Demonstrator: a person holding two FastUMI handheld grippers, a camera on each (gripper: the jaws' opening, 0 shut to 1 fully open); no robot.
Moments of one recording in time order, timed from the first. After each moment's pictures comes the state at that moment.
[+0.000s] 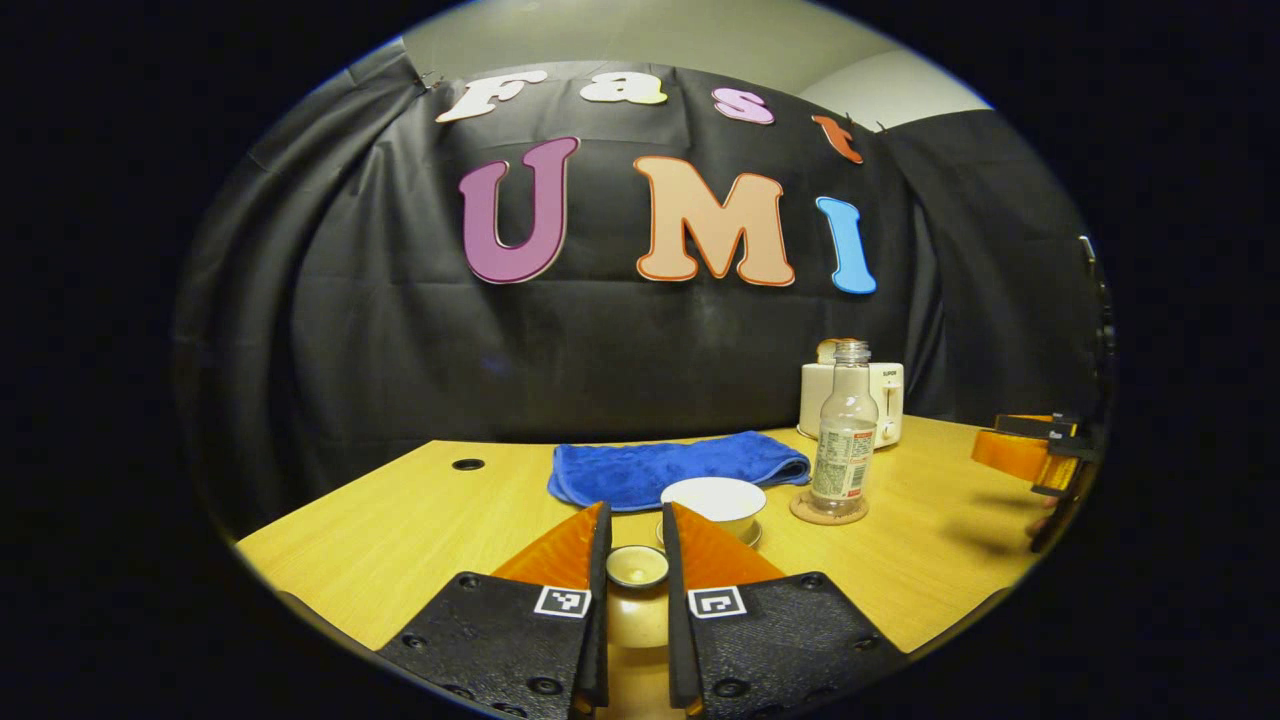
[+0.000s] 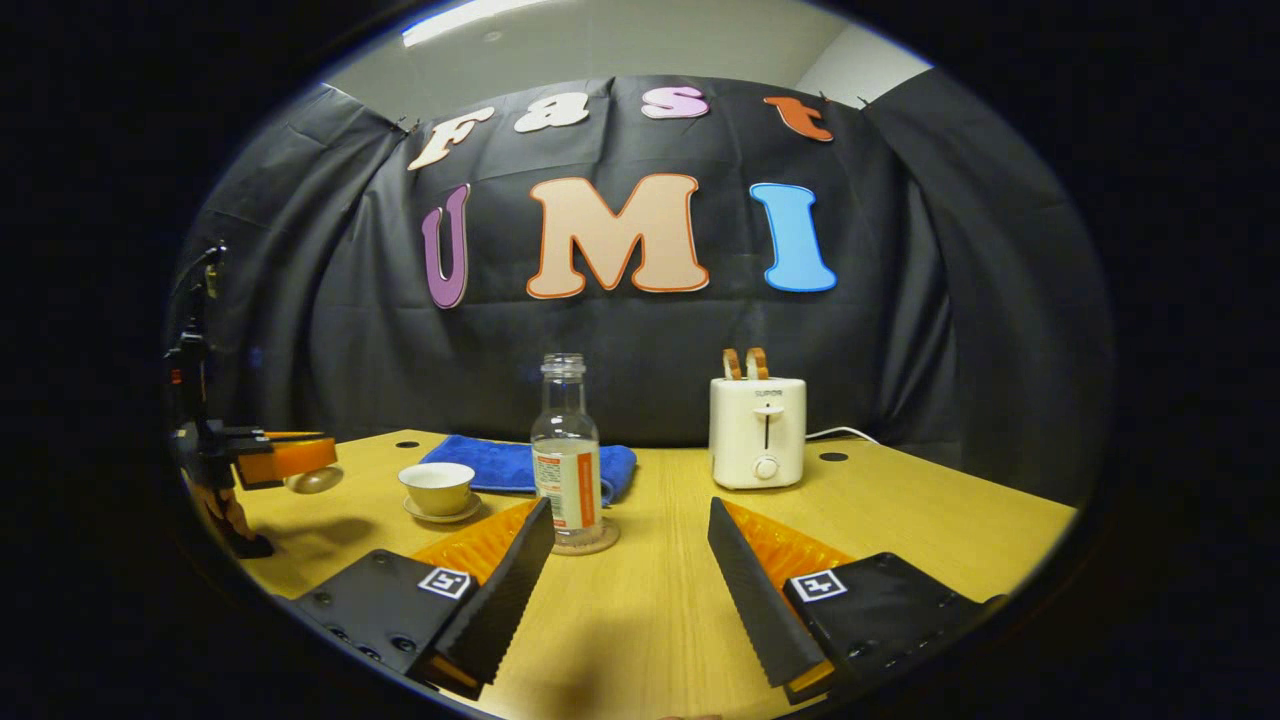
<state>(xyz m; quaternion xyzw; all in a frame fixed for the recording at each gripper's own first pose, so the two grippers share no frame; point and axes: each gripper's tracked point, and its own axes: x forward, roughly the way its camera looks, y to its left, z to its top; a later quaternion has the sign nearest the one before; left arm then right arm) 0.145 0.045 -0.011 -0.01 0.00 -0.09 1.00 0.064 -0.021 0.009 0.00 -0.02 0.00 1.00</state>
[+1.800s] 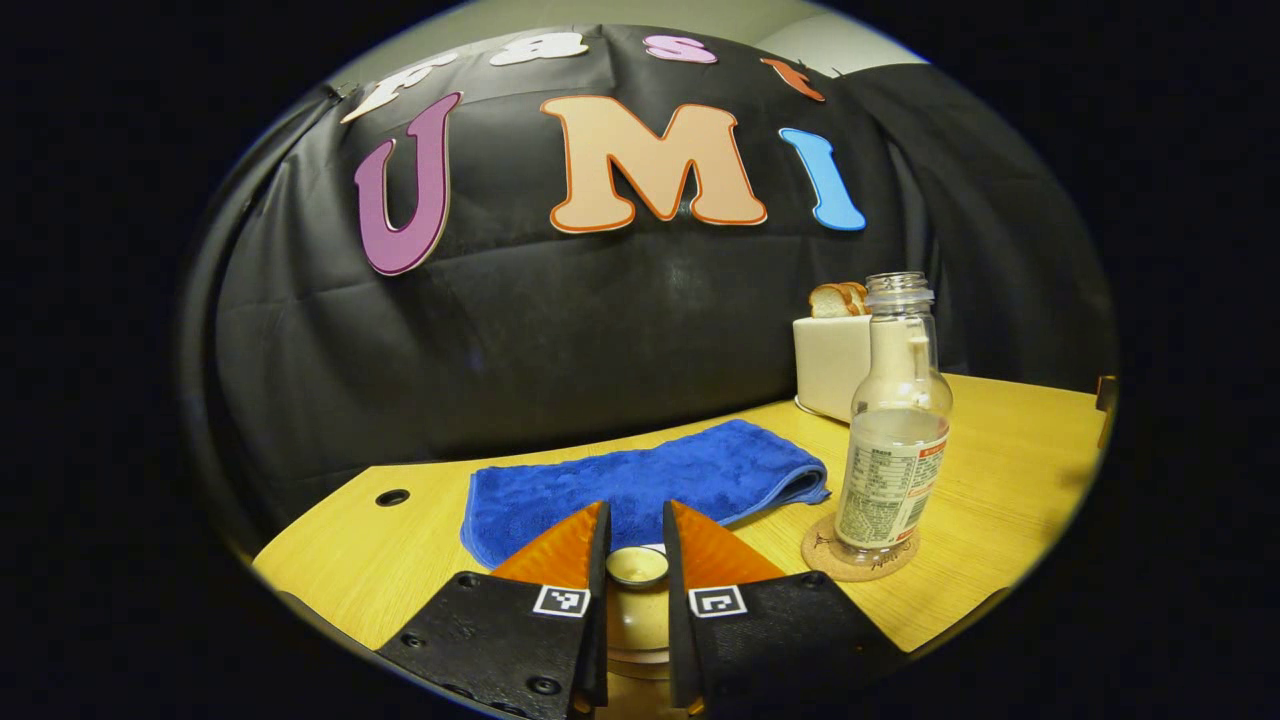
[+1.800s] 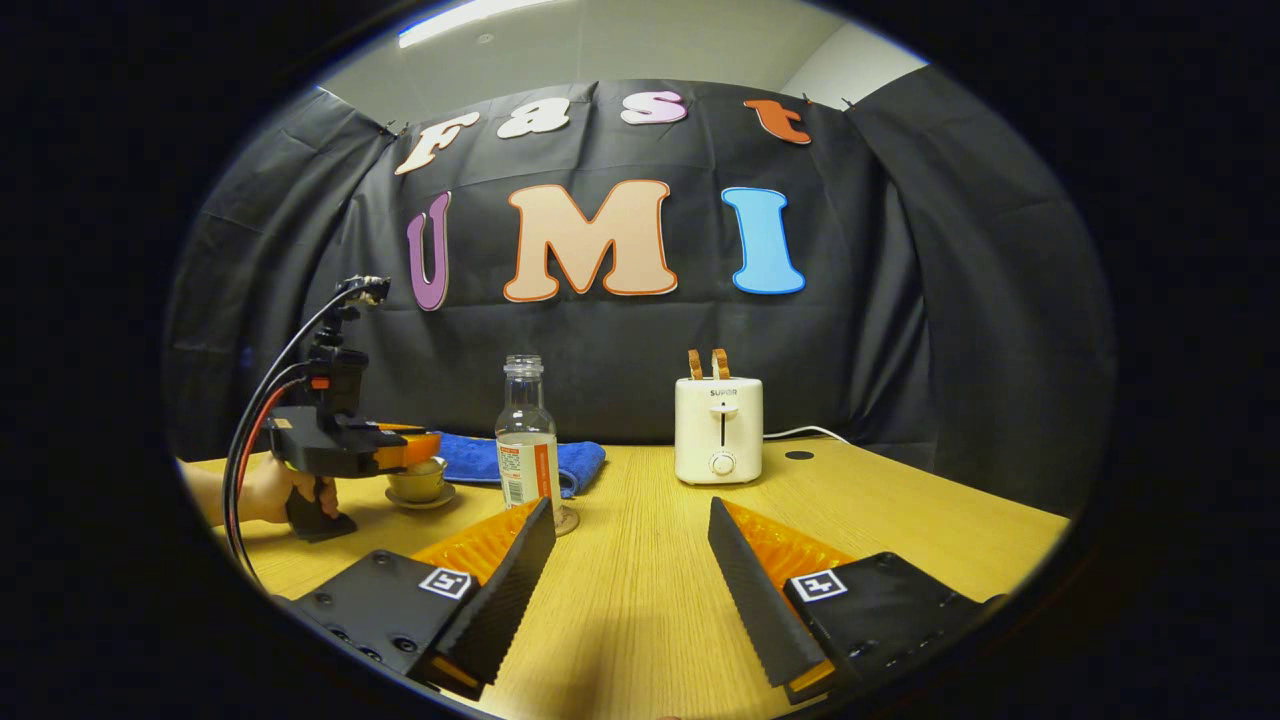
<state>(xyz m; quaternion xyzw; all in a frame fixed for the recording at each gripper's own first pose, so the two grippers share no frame) 0.252 -0.021 -0.024 0.06 0.05 -0.11 0.99 0.047 -0.052 0.010 0.00 -0.03 -0.01 1.00</state>
